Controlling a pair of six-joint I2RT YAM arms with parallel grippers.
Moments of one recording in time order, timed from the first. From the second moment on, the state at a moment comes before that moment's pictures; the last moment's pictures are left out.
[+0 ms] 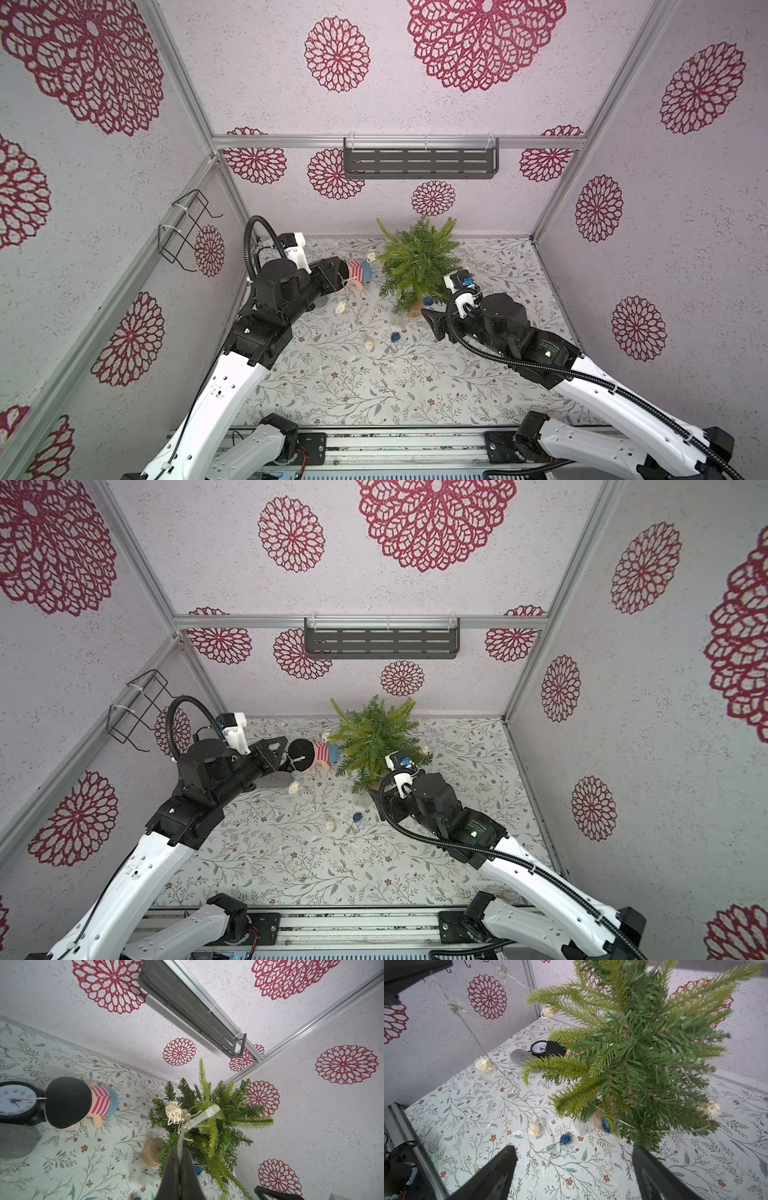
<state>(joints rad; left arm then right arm) -0.37 1.00 1.13 -0.35 0.04 -0.69 0.87 0.95 0.99 -0.43 0.18 0.18</state>
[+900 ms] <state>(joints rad) -0.21 1.22 1.33 -0.43 0.05 -0.56 0.87 1.06 1.10 -0.42 0.14 0.15</state>
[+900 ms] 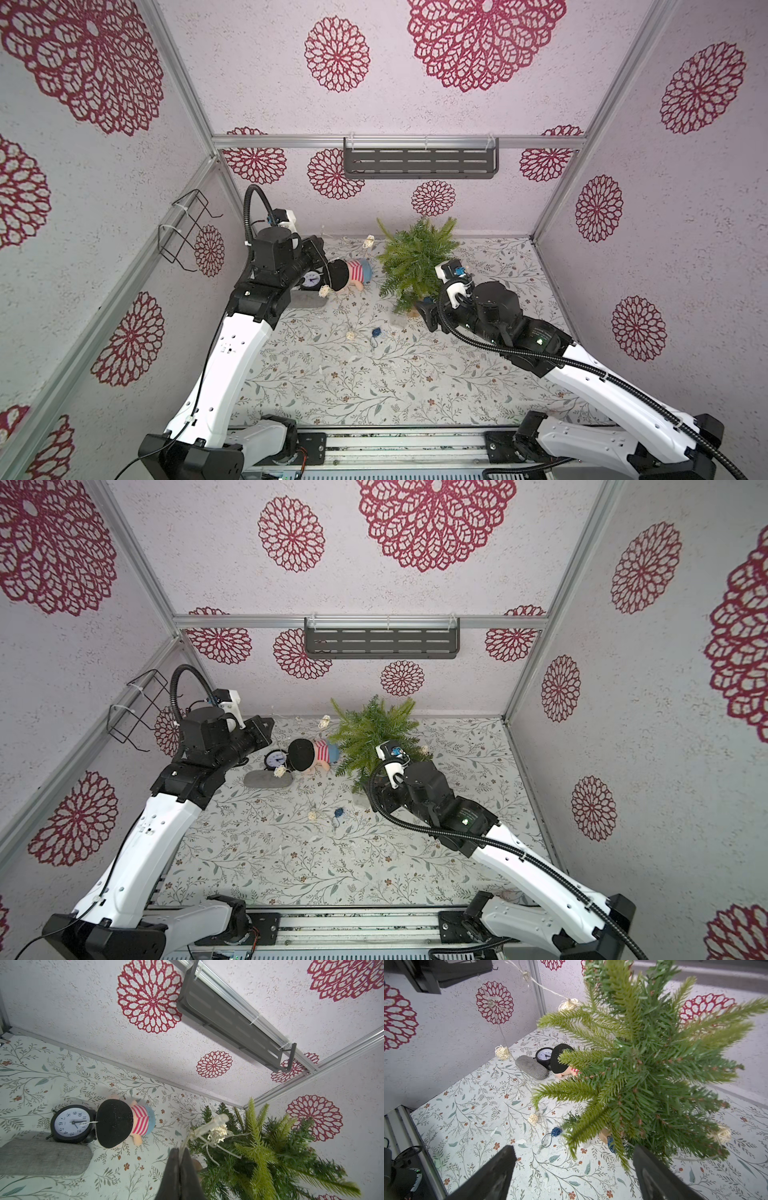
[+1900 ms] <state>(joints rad) -0.16 1.67 1.78 -0.38 0.12 -0.47 0.84 1.12 1.17 -0.46 0.13 0.14</state>
